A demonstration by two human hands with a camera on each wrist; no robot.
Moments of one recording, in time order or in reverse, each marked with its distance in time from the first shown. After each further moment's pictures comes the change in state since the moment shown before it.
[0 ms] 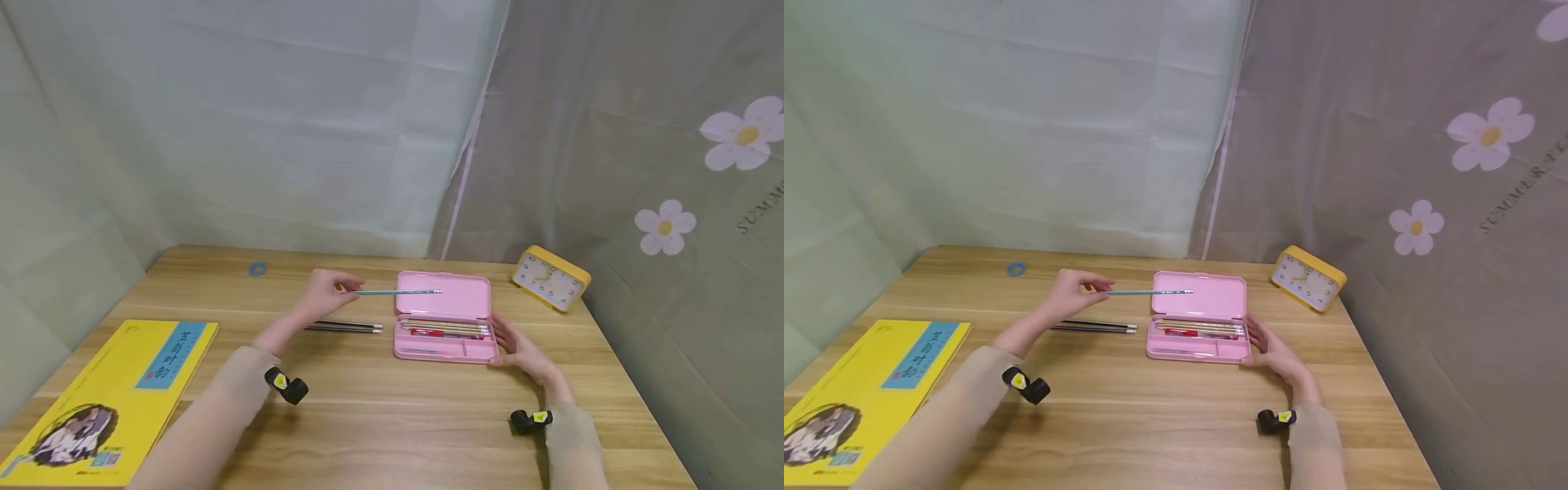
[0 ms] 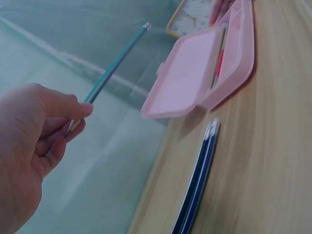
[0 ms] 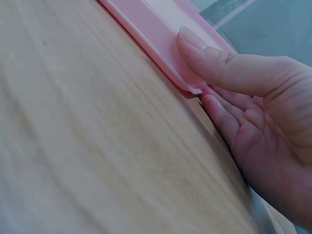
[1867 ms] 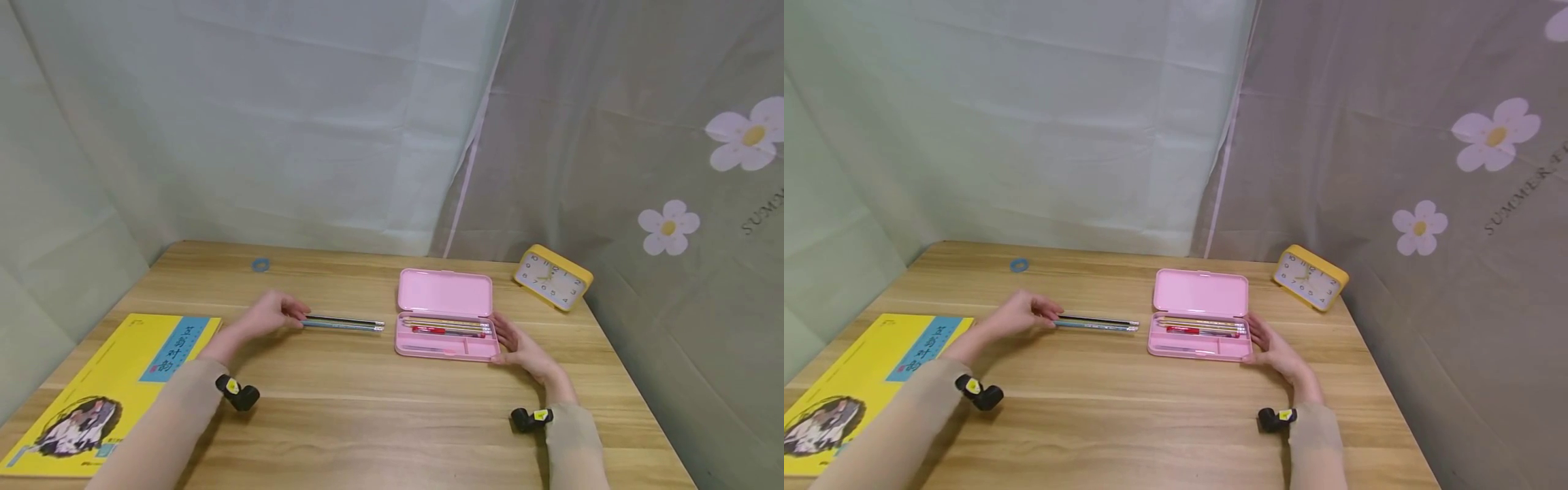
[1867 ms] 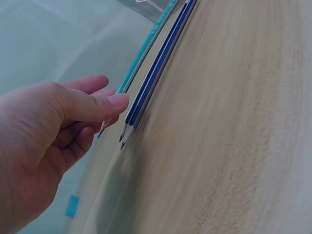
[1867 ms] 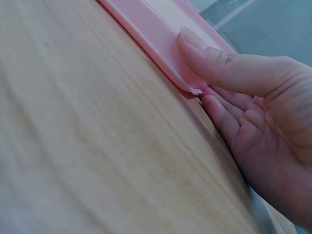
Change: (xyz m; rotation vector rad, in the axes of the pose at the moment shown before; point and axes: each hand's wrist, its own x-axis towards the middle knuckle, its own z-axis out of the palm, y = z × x) left_hand -0.064 -0.095 -0.043 -0.097 -0.279 -0.277; right_hand 0.000 -0.001 0.000 0.003 -0.001 -0.014
